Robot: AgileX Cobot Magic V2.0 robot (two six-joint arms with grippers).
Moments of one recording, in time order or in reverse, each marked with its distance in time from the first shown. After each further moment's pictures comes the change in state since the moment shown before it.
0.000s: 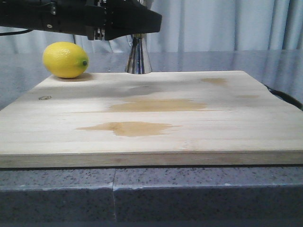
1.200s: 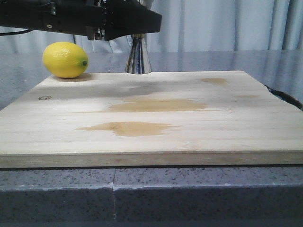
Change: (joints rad) left arm 0.000 0.000 0.000 0.000 0.000 0.000; right arm 0.000 0.000 0.000 -0.133 -0.018 -0.002
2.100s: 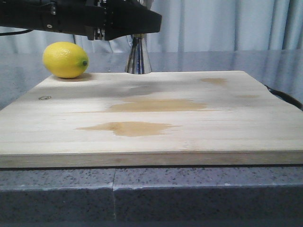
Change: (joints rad) left arm 0.000 0.000 0.000 0.000 0.000 0.000; right arm 0.000 0.000 0.000 0.024 -0.001 0.004
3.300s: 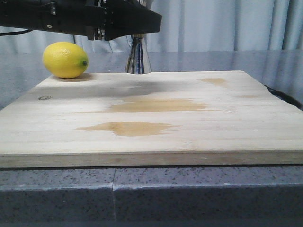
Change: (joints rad) left arm 0.000 0.000 0.000 0.000 0.000 0.000; right arm -0.328 -0.184 0.273 0.653 -0.213 0.467
